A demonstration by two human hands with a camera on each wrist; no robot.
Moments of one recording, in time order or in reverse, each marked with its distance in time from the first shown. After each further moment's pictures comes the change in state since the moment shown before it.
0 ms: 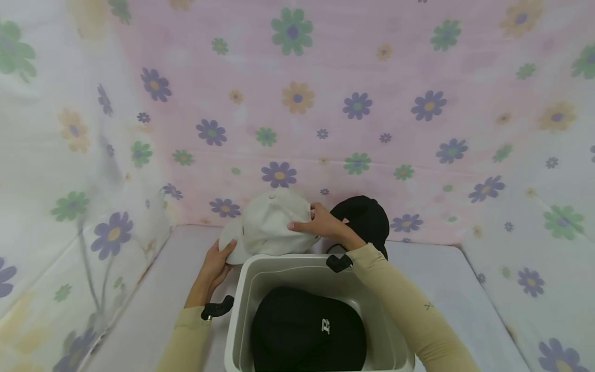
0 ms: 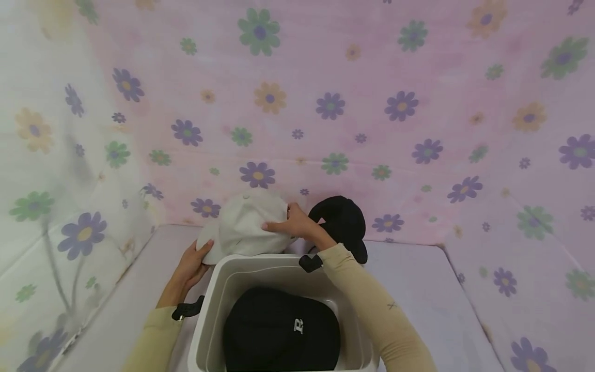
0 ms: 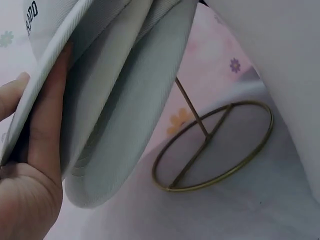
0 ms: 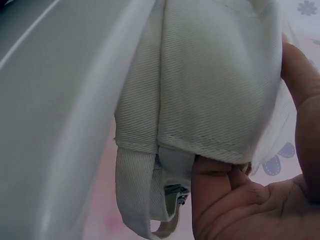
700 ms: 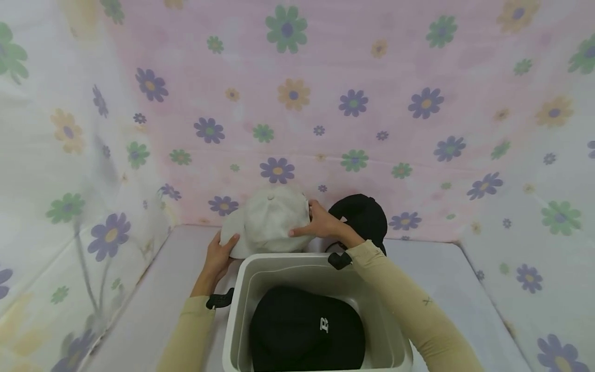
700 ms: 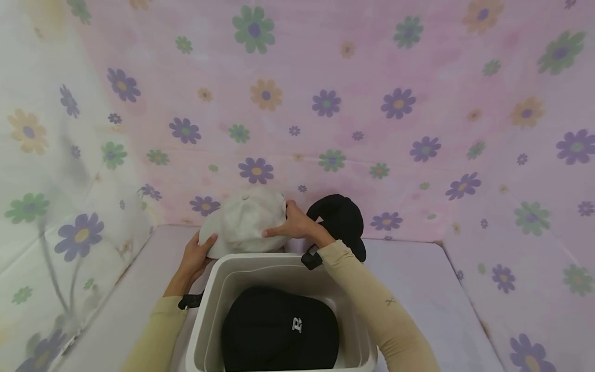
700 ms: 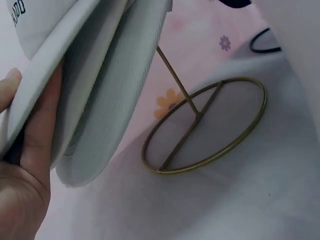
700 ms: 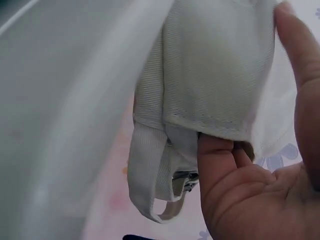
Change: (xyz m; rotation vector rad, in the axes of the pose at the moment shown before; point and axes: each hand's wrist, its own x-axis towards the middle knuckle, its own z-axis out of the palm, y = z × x) left_hand 0.022 -0.006 0.004 0.116 0.069 0.127; right_hand 0.003 0.004 -0.002 -0.091 -0.009 -0.059
